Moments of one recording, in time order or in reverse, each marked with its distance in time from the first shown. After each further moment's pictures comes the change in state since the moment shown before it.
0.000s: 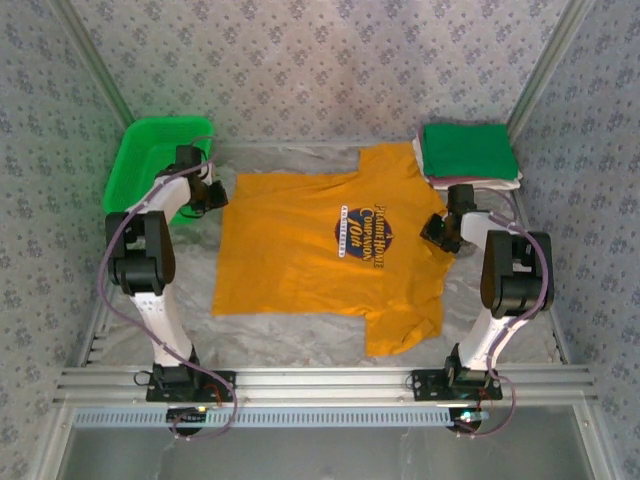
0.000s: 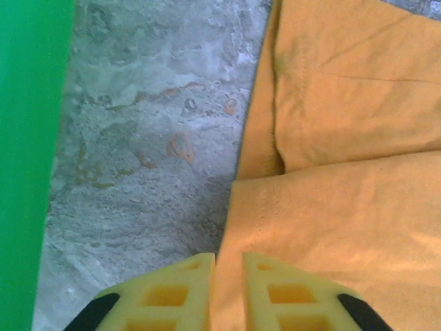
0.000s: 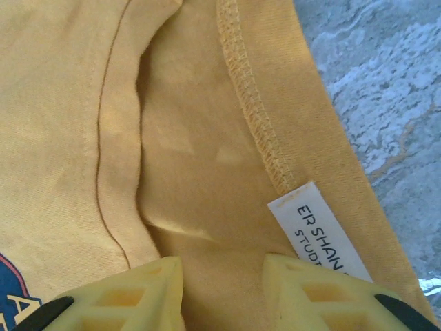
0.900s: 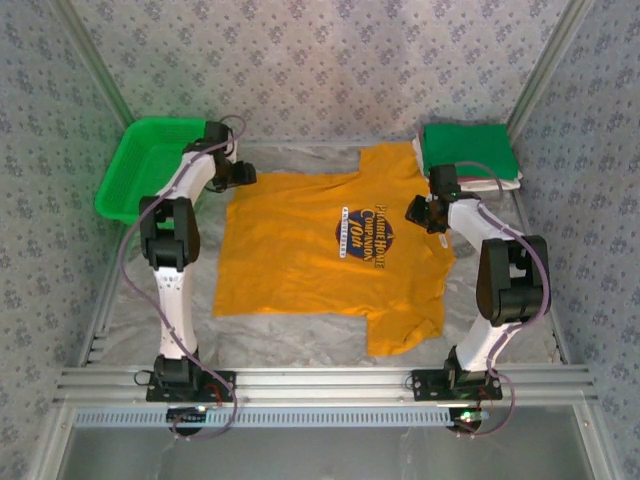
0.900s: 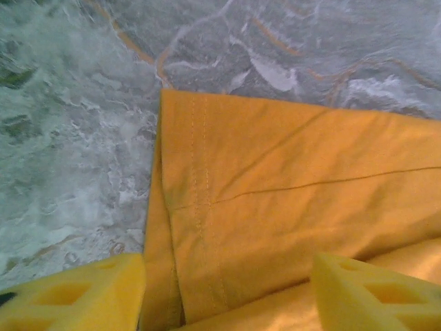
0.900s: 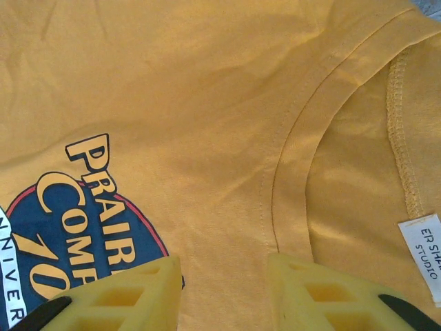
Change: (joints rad) left arm -0.104 0.358 0.553 -0.212 -0.033 0.024; right arm 0.143 -0.050 0.149 -0.086 0.070 -0.020
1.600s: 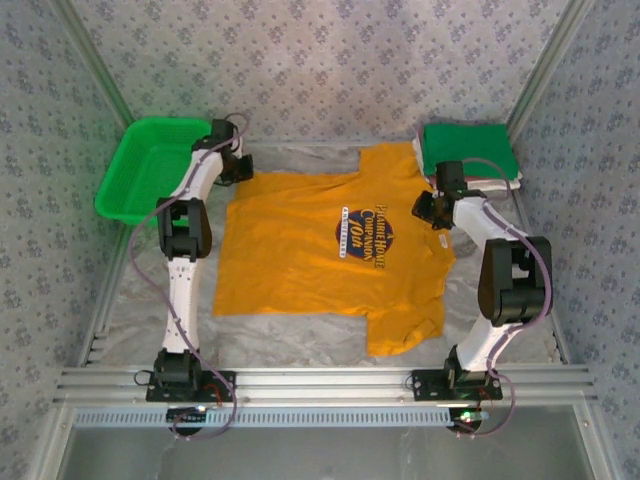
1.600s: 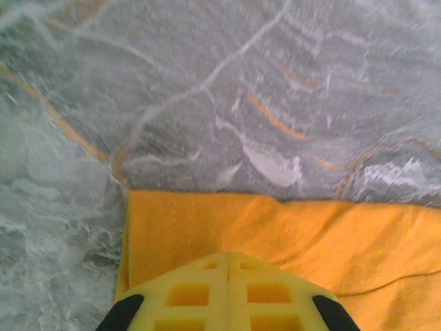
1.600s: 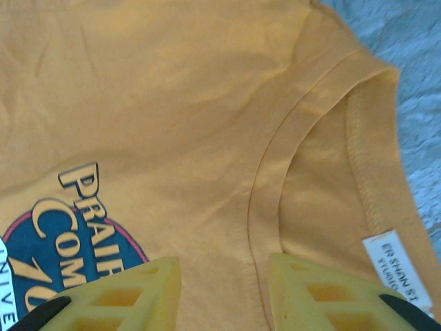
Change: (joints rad) left arm 0.008 0.271 0.383 -0.080 0.063 -0.040; right arm -0.034 -0.003 0.034 -0.003 0.029 -0.003
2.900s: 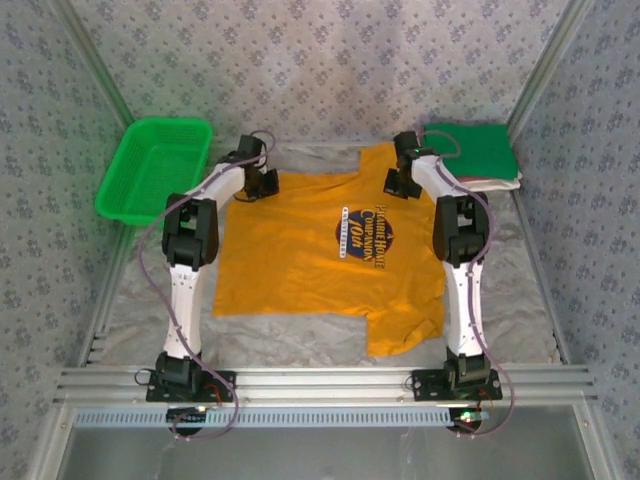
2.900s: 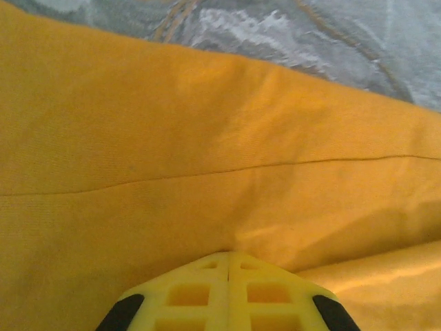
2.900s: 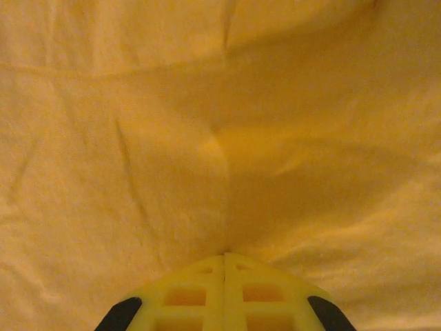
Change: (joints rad) left arm -0.143 -0.206 -0.460 0.267 0.014 -0.165; right arm 0.106 0.694 0.856 -0.362 0.077 -0.043
